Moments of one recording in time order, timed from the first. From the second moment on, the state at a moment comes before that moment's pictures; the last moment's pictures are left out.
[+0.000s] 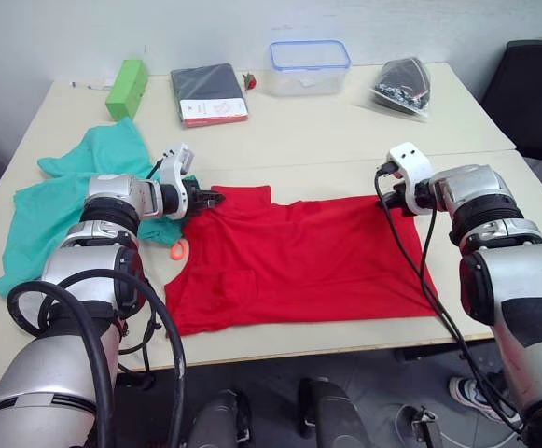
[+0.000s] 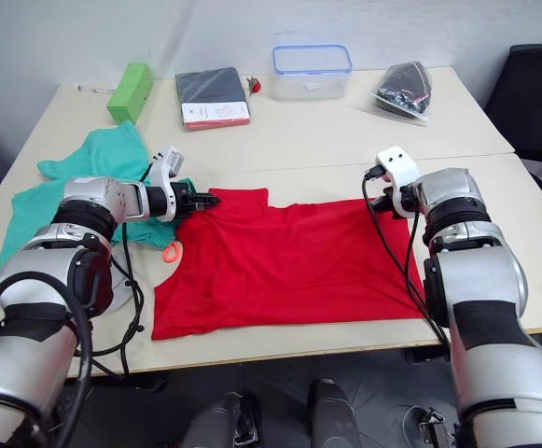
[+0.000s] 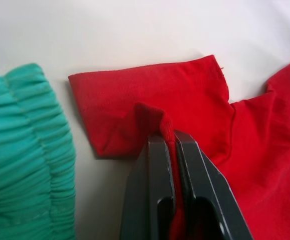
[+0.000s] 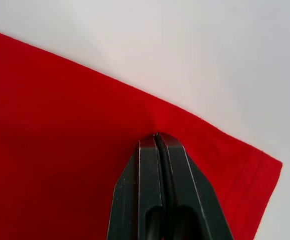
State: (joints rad) left arm -1.32 0.45 0.17 1.31 -0.10 0.70 -0.78; right arm -1.32 -0.52 0.09 1.30 -0.18 0.47 0.79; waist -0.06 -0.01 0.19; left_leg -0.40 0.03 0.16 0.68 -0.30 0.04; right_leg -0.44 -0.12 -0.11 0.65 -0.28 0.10
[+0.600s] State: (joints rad) left arm -1.08 0.51 0.01 0.94 -0.04 0.26 -1.07; right arm -1.15 -0.63 0.09 1.12 -0.17 0.16 0.86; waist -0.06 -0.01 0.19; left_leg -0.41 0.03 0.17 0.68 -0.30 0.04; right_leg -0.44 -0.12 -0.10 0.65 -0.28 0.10
